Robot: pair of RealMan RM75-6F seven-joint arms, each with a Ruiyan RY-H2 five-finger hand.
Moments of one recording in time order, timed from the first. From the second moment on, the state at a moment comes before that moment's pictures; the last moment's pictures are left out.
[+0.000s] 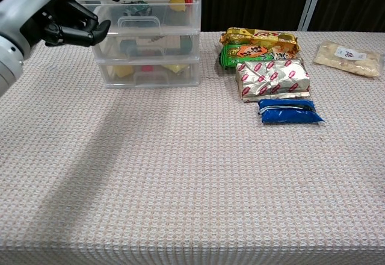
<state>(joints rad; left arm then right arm) -0.50 -1.74 -0.34 -1.49 1.41 1.29 -0.05 0.05 -0.99 0.05 -1.62 -1.60 1.57 0.12</state>
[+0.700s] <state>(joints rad) -0.60 -1.70 -0.35 -1.49 1.27 1.22 0.20 0.05 -1.00 0.05 -1.59 -1.59 1.56 0.16</state>
